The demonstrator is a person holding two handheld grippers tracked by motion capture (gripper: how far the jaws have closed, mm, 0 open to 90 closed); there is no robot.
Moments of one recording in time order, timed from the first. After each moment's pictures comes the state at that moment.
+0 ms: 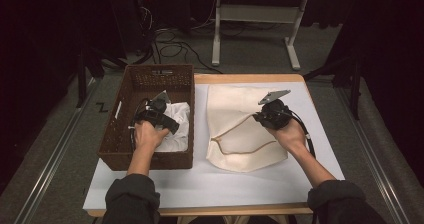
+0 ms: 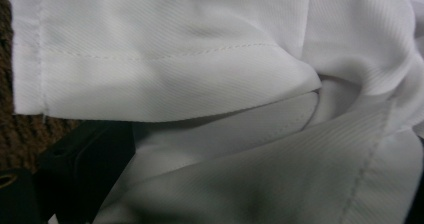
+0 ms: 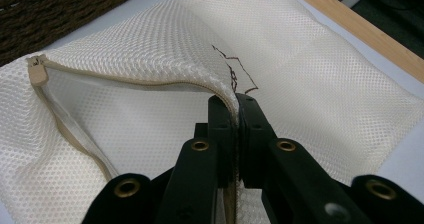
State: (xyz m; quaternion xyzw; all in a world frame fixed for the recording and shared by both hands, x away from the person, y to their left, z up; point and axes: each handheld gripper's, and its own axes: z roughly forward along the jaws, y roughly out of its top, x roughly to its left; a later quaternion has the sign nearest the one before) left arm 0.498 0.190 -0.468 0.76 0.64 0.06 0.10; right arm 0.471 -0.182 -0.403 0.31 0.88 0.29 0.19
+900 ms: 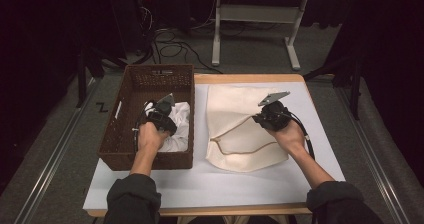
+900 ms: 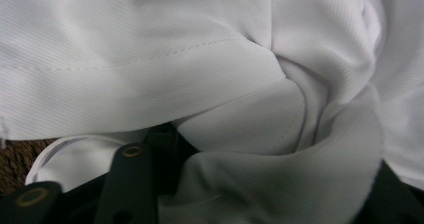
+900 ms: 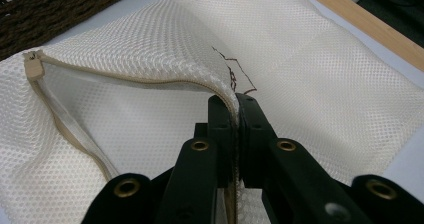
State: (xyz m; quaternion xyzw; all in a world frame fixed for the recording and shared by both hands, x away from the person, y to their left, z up) left arm 0.495 0.174 -0.467 0.78 0.61 0.06 0.08; right arm 0.472 -0.183 -0.410 0.32 0.88 0.29 0.19
